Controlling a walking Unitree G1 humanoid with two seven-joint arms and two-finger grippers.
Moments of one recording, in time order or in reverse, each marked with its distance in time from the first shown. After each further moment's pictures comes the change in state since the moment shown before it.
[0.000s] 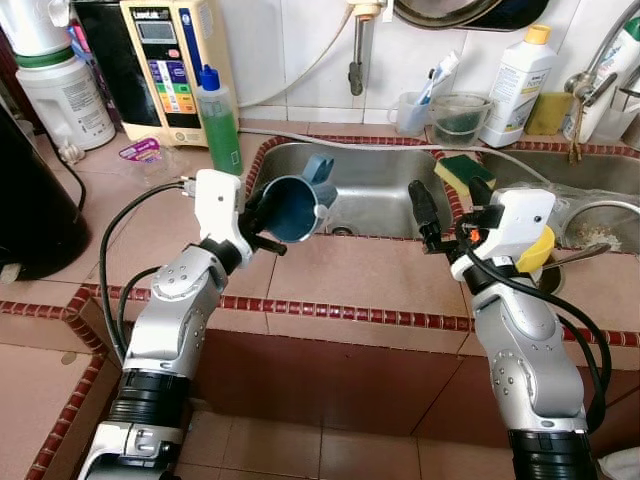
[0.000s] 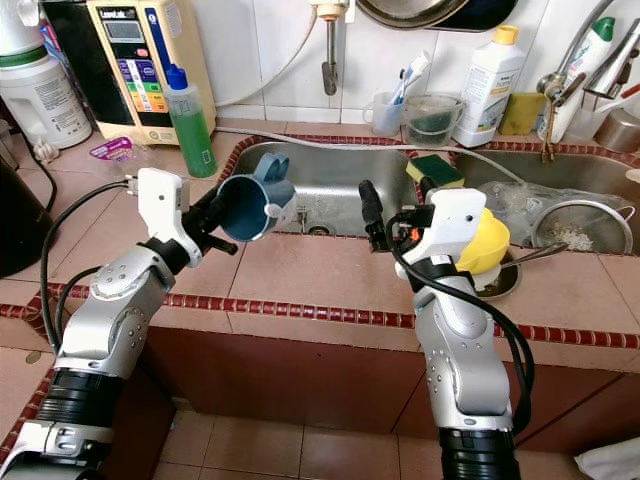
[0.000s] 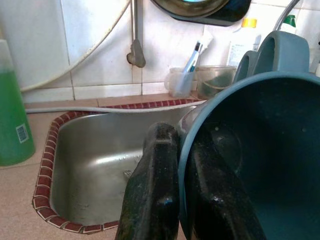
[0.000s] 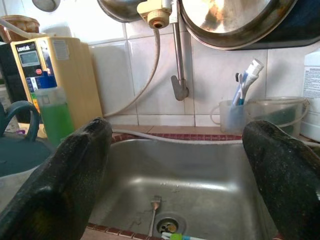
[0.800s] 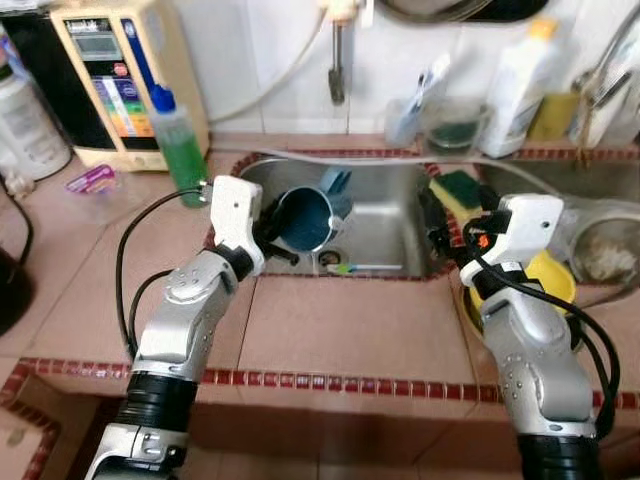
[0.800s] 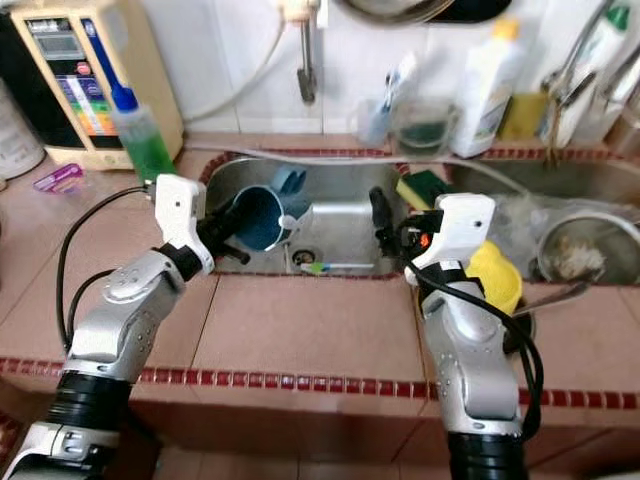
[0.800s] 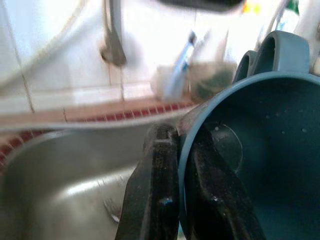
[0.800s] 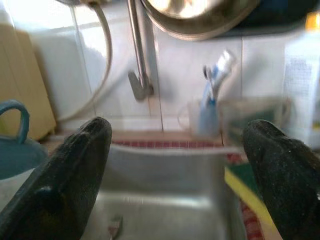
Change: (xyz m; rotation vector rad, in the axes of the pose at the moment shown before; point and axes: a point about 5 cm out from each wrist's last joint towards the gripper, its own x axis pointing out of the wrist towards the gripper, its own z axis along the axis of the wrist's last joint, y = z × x) left arm 0.003 -0.012 -0.002 -0.020 0.016 -0.051; right arm -0.003 -0.007 -0.003 -0.012 0.019 -0.020
